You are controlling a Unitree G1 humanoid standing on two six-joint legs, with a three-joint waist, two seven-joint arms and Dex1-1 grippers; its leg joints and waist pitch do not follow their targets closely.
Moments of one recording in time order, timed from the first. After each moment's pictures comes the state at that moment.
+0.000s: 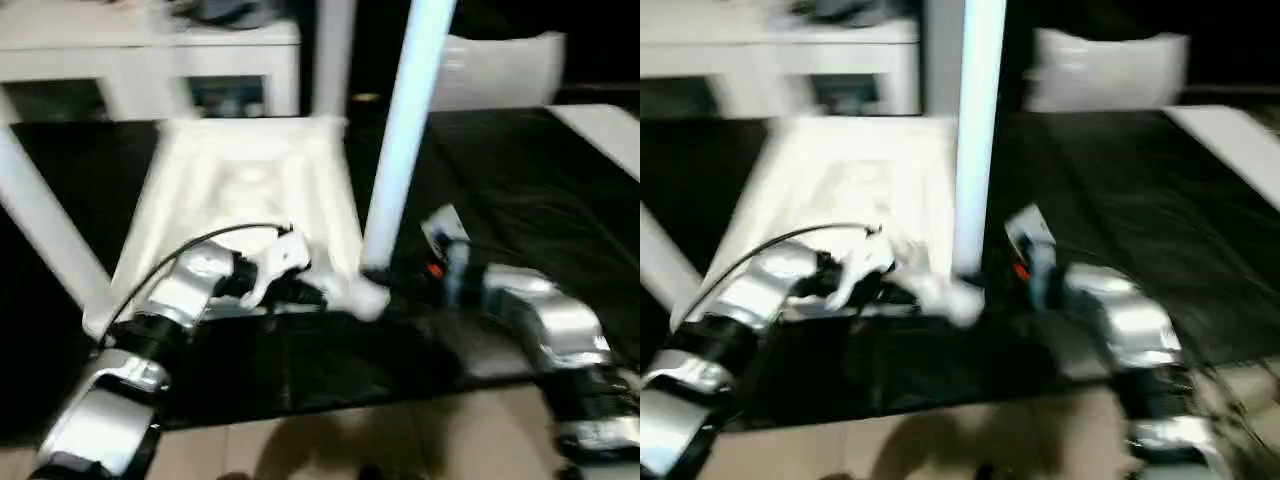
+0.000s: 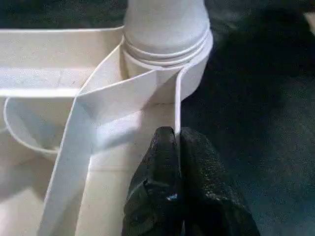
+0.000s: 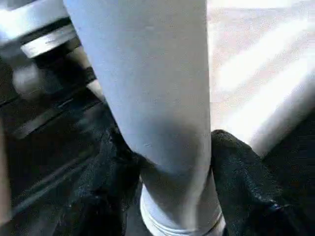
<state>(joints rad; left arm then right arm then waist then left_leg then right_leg) -0.69 0.29 -0.28 0.69 0.08 0.12 -1.15 -0.47 -0.28 0.04 0.24 0.24 0.57 0.83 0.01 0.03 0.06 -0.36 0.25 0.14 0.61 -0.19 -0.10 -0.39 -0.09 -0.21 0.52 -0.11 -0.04</state>
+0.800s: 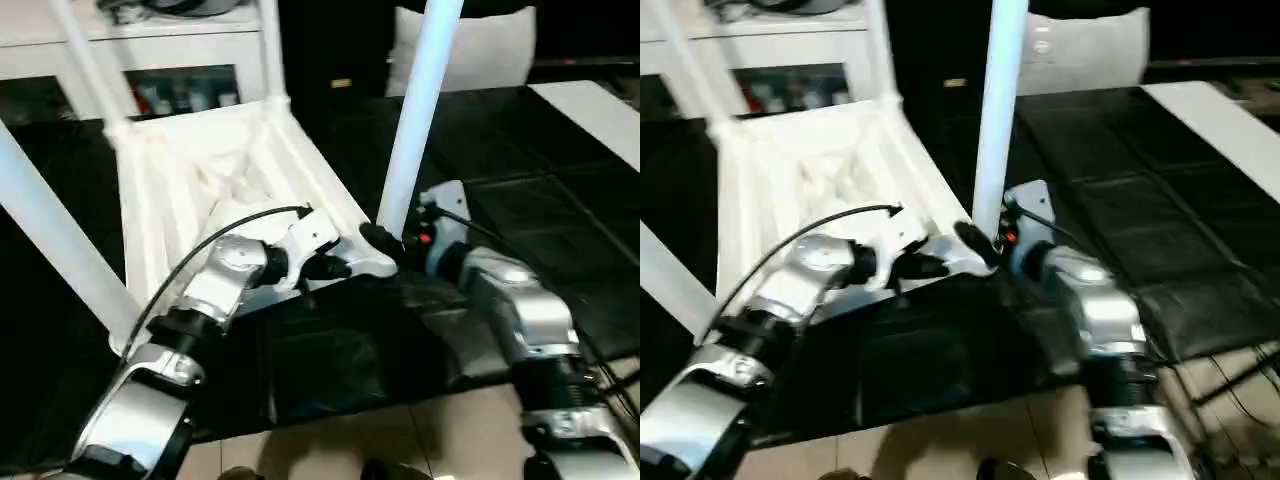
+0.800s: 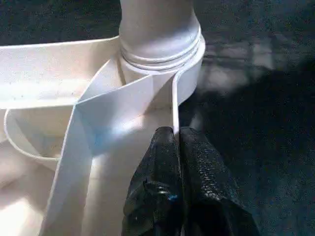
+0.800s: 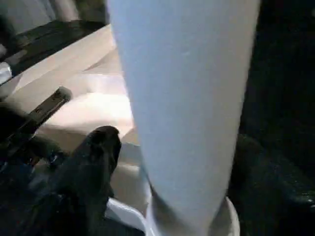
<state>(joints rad) -0.71 0.23 -0.25 0.69 0.08 0.10 -1.04 -0.48 -0.28 -0.01 0.26 0.23 0.43 0.76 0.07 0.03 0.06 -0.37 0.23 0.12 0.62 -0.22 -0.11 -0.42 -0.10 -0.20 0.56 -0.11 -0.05</state>
